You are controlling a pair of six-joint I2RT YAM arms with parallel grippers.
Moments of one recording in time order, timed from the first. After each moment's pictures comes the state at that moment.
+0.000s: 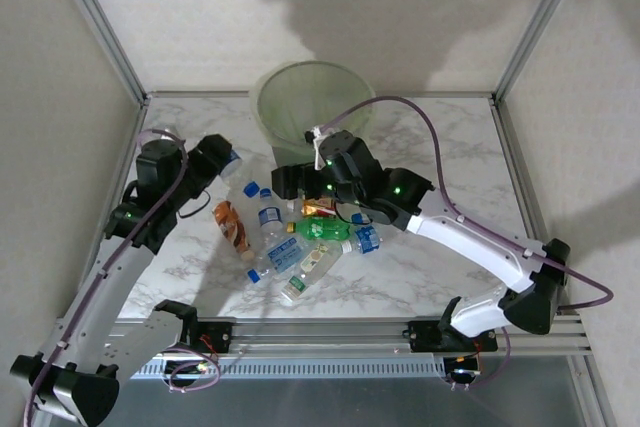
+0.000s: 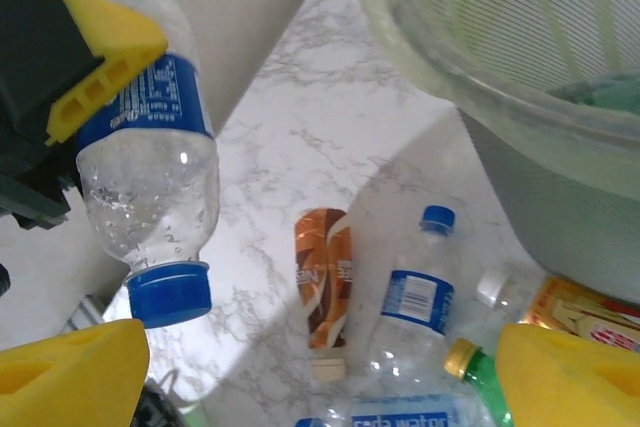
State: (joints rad) left arm -0.22 0.92 0.98 -0.42 0.08 -1.03; right arm 1.01 1.42 1.44 -0.53 0.05 0.59
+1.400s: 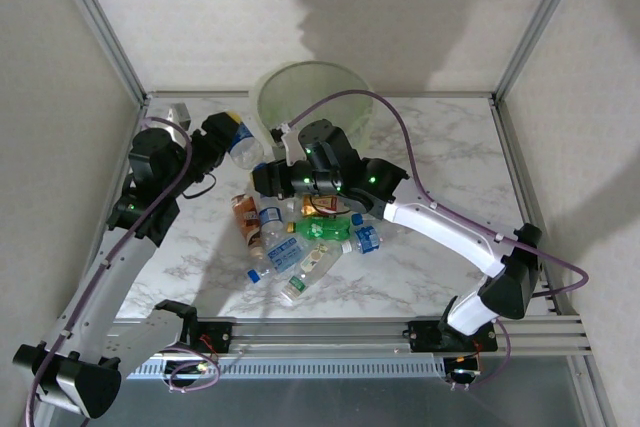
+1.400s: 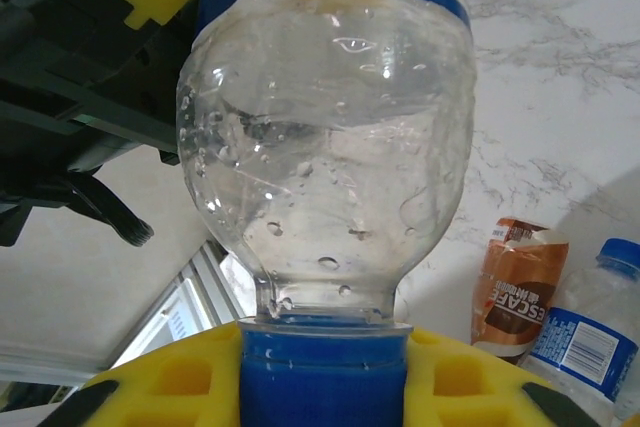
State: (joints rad) left arm -0.22 0.97 1.00 -0.18 0.27 -1.11; right arm 1.02 1.55 1.54 -0.42 -0.23 0.55
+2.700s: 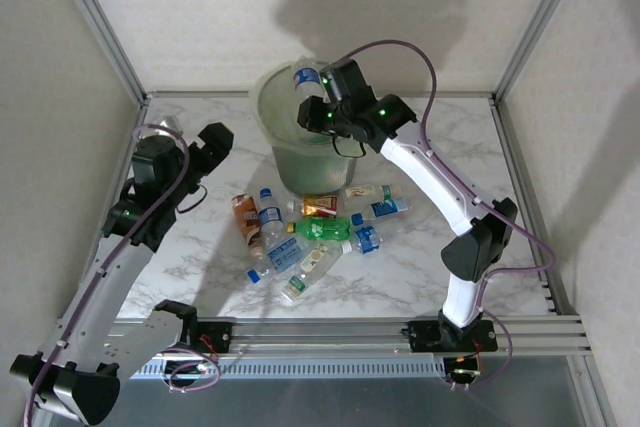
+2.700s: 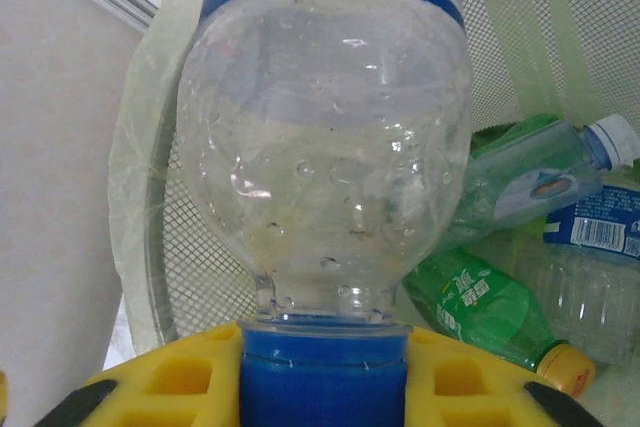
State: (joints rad) left arm -0.21 0.93 0.99 -0.40 0.02 -0.91; right arm 0.73 1.83 2.04 -0.86 0.00 0.68
